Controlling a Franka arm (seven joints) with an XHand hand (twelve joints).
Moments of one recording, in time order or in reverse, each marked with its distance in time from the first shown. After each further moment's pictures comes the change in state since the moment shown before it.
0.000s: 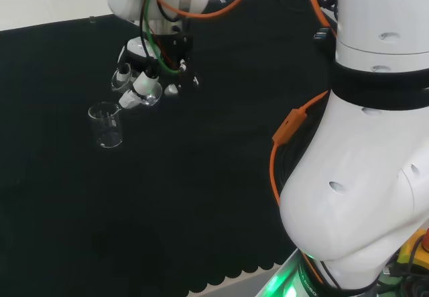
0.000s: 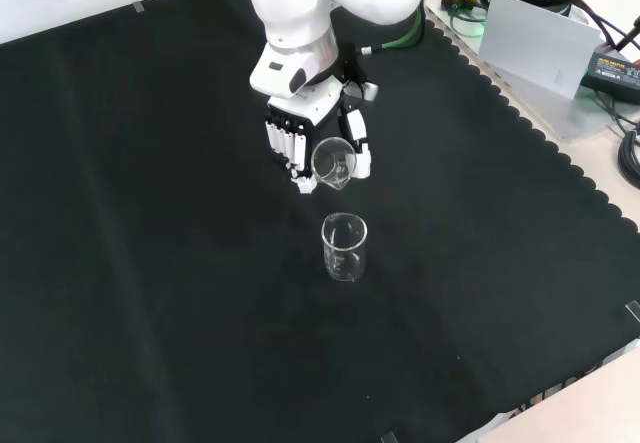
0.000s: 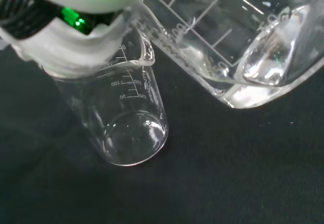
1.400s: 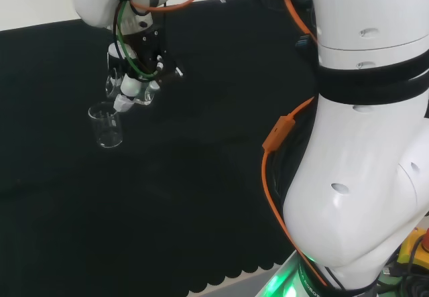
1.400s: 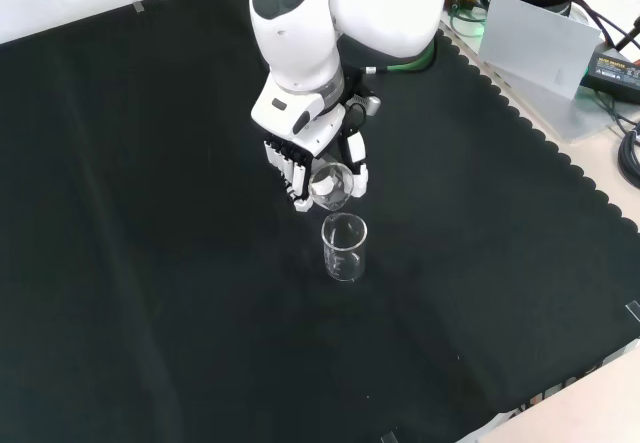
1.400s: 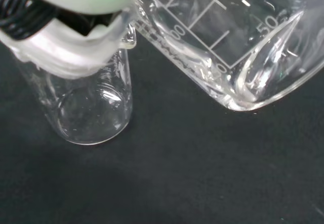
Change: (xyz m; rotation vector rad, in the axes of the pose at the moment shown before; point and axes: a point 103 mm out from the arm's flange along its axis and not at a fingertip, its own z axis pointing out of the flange) arm 0.016 0.023 -0.002 0.154 -0.215 0.075
